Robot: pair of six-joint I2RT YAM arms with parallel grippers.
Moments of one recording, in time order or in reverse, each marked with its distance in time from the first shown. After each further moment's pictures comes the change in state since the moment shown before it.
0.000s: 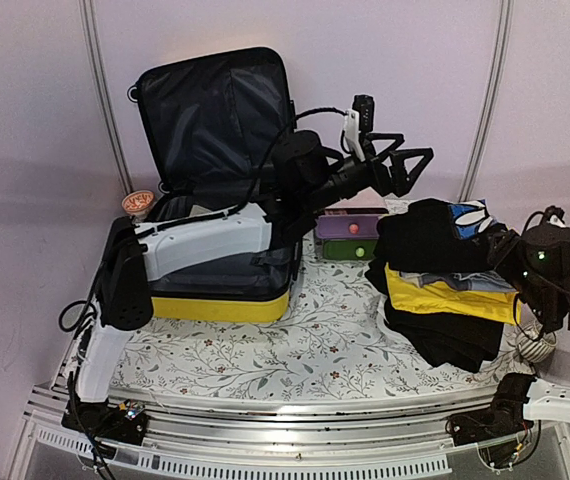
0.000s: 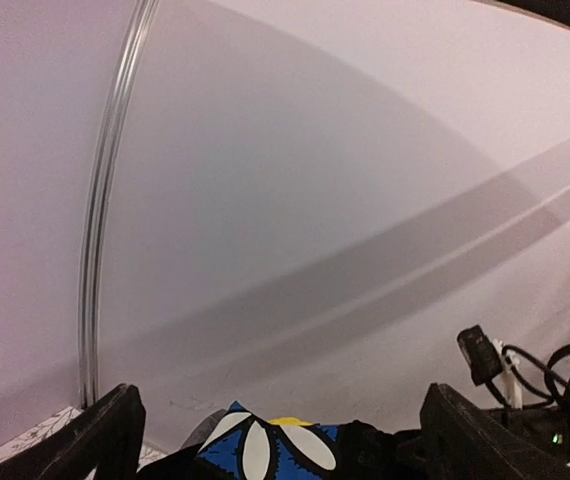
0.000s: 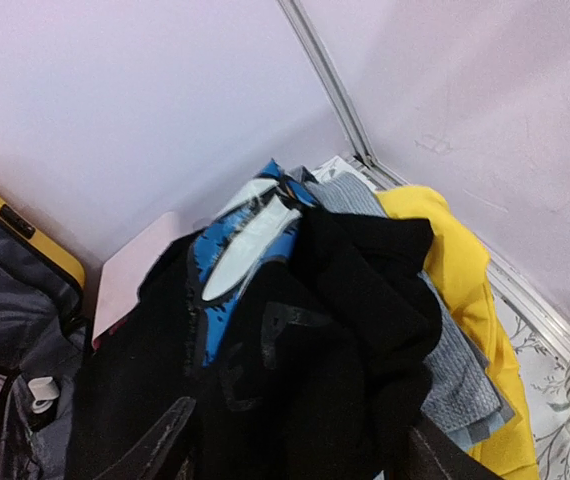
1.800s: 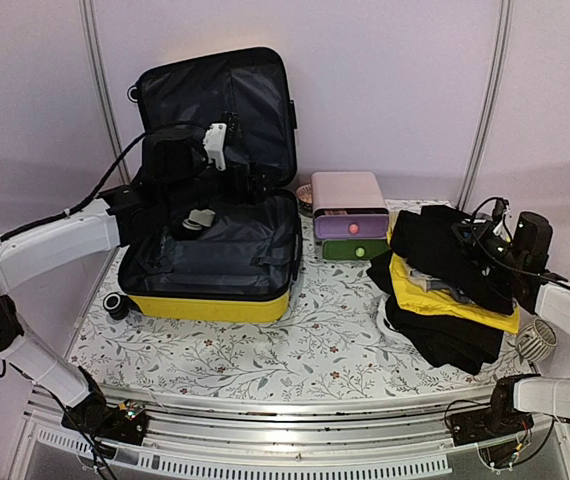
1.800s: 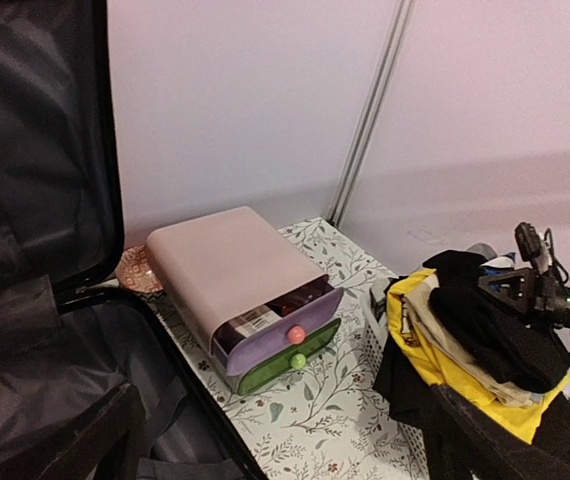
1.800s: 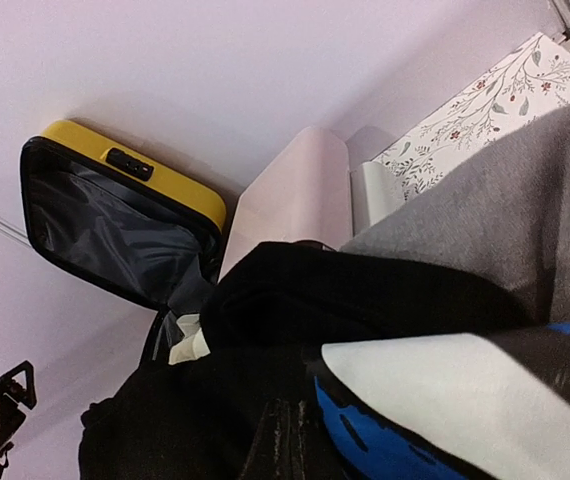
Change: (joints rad) left arm 0.258 -0.795 -0.800 -0.549 -0.239 0.063; right arm -0.864 0.421 -0.332 1.120 -1.382 -0.142
